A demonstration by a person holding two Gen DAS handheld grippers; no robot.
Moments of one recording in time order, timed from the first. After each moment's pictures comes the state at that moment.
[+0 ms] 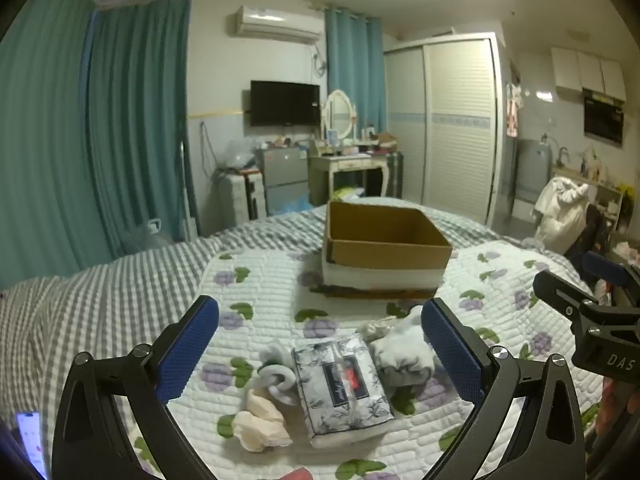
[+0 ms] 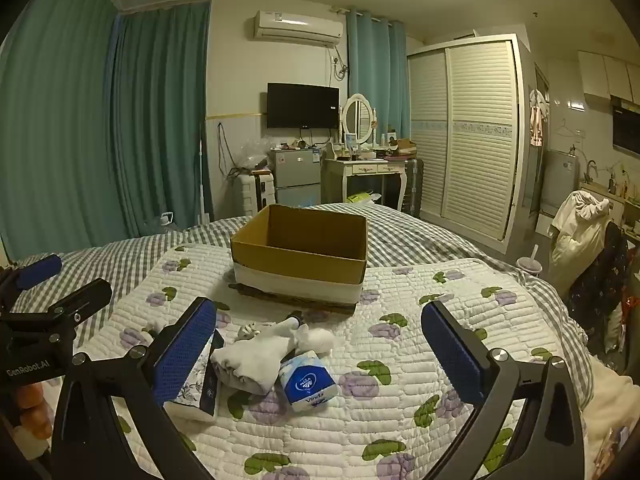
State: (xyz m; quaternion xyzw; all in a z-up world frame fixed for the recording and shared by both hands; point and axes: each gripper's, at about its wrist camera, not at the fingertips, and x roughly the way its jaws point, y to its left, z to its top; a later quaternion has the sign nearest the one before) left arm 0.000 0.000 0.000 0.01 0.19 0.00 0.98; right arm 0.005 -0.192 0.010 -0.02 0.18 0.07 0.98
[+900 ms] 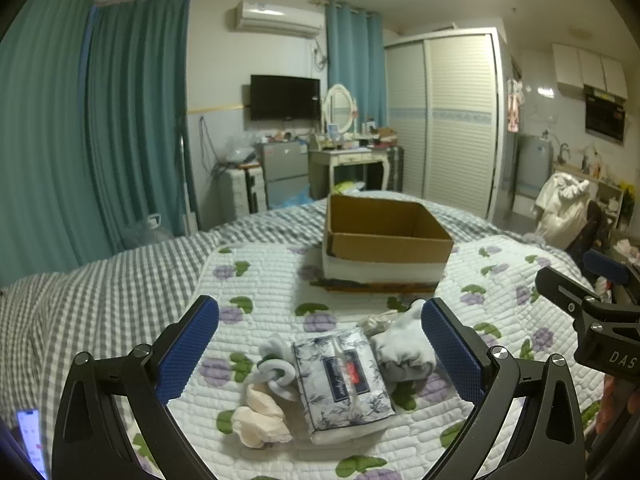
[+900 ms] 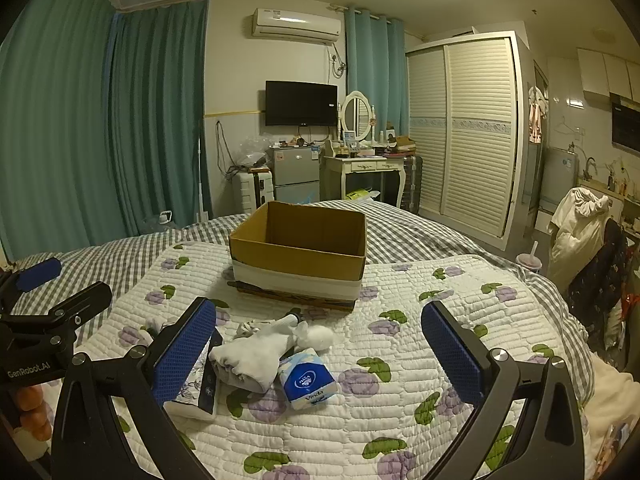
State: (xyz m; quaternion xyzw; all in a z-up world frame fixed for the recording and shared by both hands) left arm 0.000 0.000 -0.004 0.00 0.20 0.00 0.98; right arm 0.005 -0.193 0.008 -0.02 0.19 0.07 0.98
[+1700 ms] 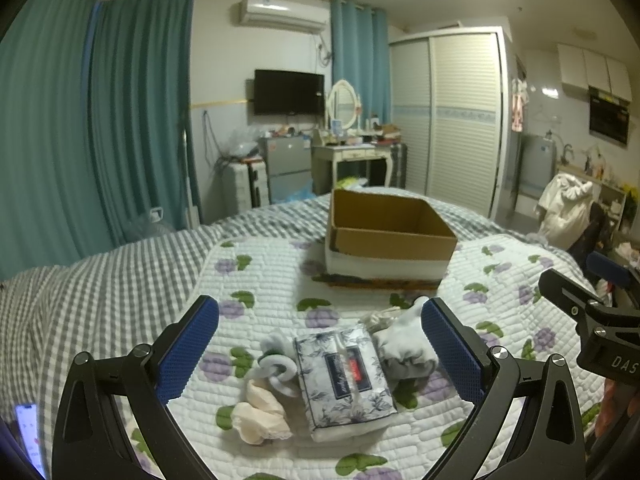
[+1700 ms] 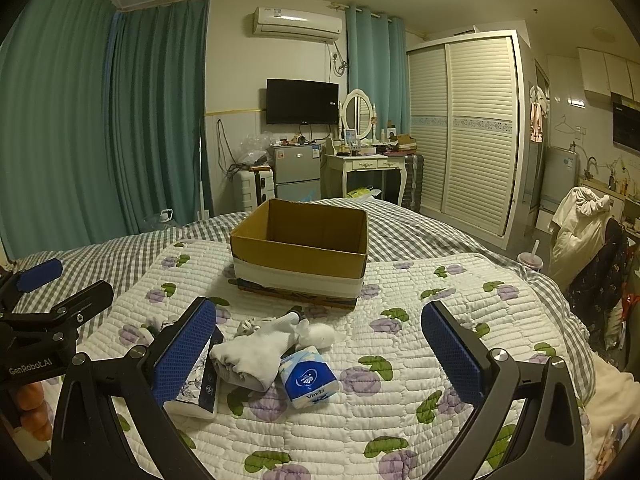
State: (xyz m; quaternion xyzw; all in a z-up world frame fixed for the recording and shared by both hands) left arm 0.001 0.001 -0.007 0.00 0.21 0.00 0.98; right arm 0.009 -0.194 0.004 -0.02 0.19 0.07 0.98
